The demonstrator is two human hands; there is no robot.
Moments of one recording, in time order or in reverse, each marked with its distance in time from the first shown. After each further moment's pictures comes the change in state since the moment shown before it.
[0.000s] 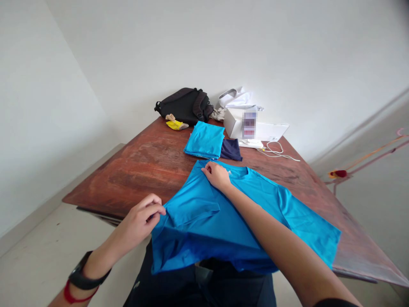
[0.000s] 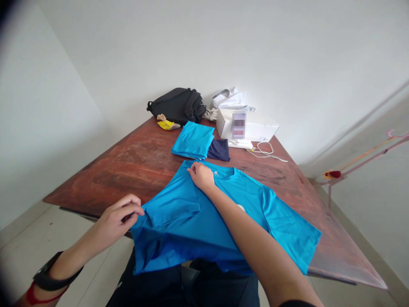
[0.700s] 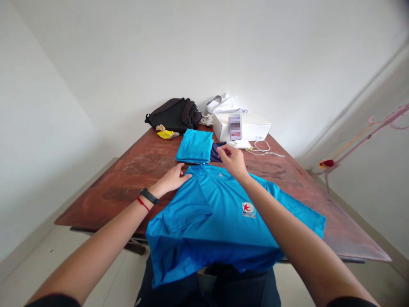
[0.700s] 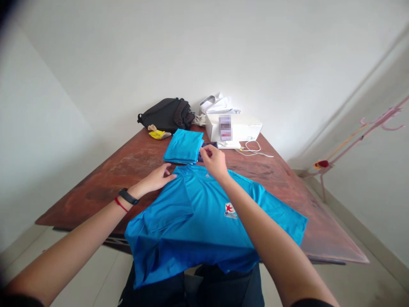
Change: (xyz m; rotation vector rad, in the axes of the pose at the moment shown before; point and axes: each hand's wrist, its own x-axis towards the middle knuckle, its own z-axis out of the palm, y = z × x) left_hand 0.183 -0.007 0.033 0.016 -0.084 -0.166; right_hand 0.003 0.018 -0.103 0.417 0.412 -0.025
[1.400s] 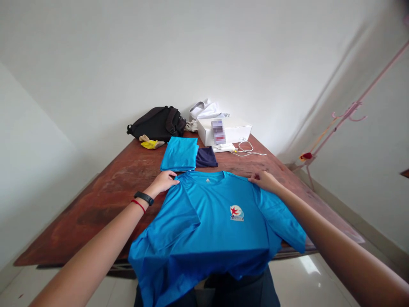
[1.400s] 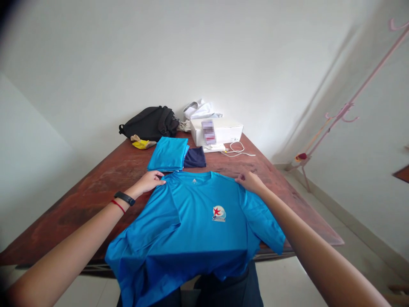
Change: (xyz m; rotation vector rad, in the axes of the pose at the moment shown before) left_hand 0.065 -0.025 0.023 -0.172 -0.028 -0.105; right_hand -0.055 0.168 -0.150 -0.672 -0.331 0.332
